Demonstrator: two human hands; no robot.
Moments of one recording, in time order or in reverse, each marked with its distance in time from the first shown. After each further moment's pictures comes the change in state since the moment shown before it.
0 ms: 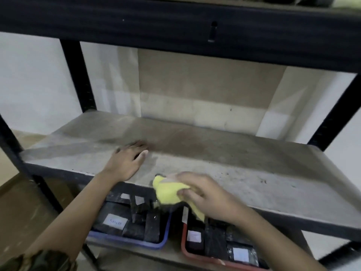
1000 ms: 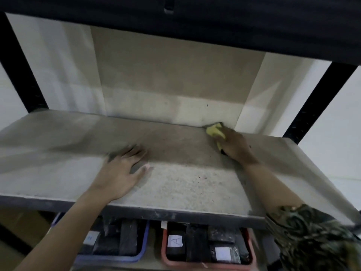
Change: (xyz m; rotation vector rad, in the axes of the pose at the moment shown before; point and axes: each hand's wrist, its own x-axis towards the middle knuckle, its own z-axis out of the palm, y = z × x) left_hand 0.021 0.054 0.033 0.041 0.002 0.160; right_hand 0.020 0.185 -0.123 -0.433 0.431 0.593
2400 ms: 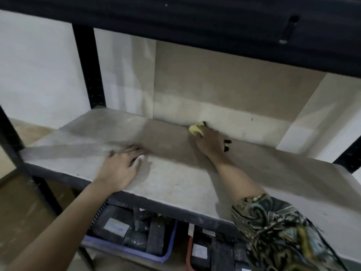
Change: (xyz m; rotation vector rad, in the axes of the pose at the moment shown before) left_hand -0.037 -0.081 -0.040 -0.079 0.088 -0.211; right_hand 0.051 -0.155 0.103 -0.130 0.004 -0.103
